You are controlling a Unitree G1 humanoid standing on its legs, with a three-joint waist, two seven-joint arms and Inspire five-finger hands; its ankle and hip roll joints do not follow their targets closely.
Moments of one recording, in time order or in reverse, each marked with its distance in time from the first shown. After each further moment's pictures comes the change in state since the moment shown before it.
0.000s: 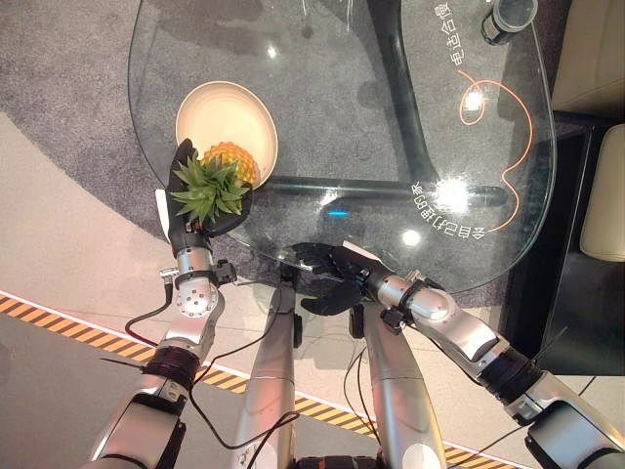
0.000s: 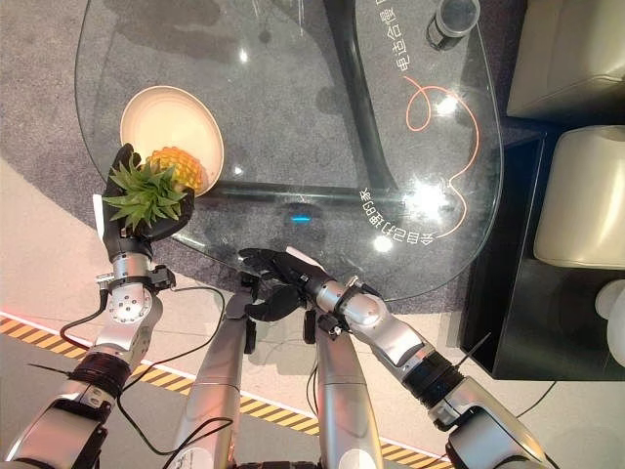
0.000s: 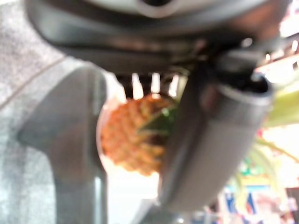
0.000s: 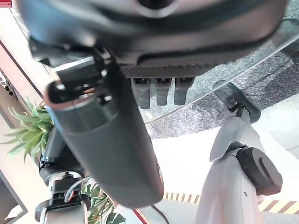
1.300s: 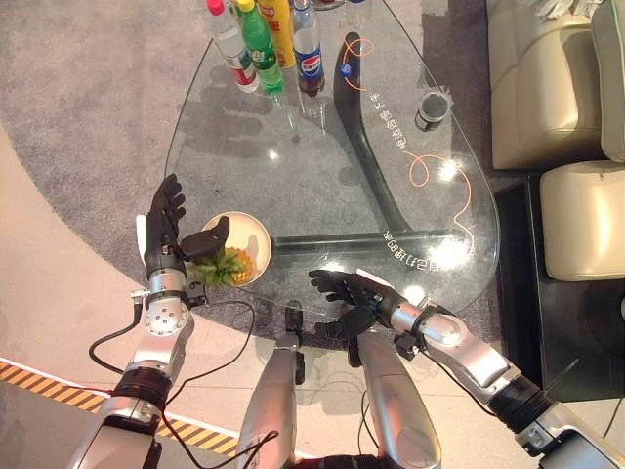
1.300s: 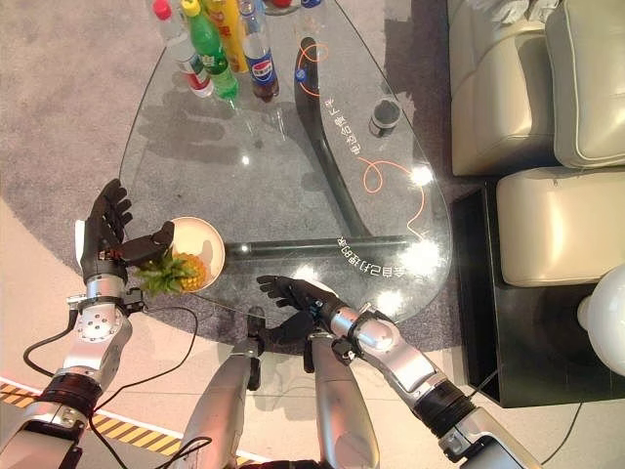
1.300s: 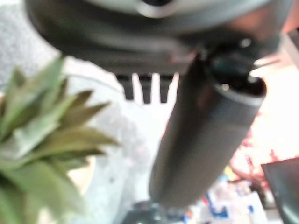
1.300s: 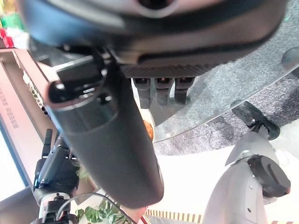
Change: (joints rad) left arm 0.102 0.081 0.069 0.021 -0.002 0.077 -0.111; right arm 0.170 -0.018 -0.070 -0.002 -0.017 0.003 0.051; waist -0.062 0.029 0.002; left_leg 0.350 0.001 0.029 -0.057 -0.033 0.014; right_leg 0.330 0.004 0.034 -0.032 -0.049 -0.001
